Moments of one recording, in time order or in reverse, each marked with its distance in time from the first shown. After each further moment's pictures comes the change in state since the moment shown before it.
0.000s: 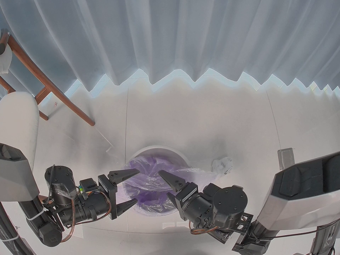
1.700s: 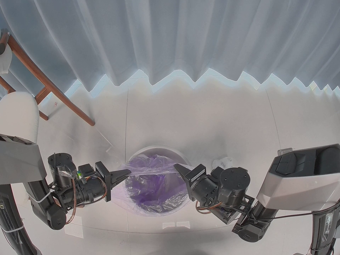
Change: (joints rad) left arm 0.183 0.137 -0.148 -0.001 -0.143 0.150; right arm -0.145 0.052 -0.089 0.000 0.046 -0.065
